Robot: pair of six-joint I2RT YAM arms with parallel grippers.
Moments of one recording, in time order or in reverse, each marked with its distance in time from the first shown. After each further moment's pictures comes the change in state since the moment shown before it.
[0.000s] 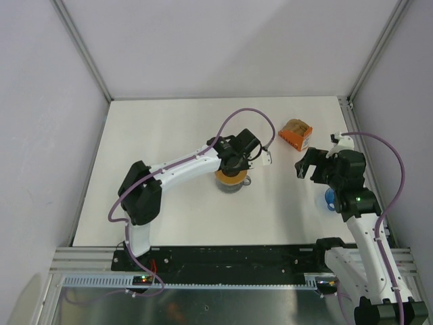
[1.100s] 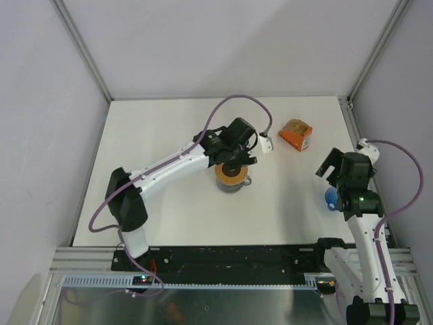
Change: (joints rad) left arm 0.000 -0.100 0.053 0.000 -0.014 -0.019; right arm -0.065 -0.003 0.000 -0.100 0.364 0.125
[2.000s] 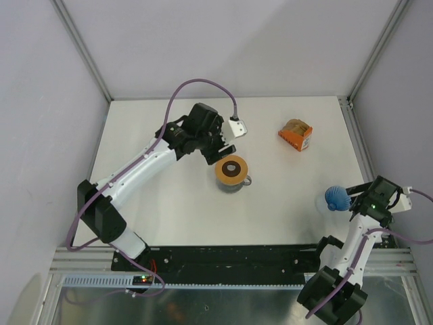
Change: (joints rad) left arm 0.215 -0.225 -0.125 0.020 0.346 -0.034; right arm -0.657 0.003 -0.176 -0.093 -0.106 0.302
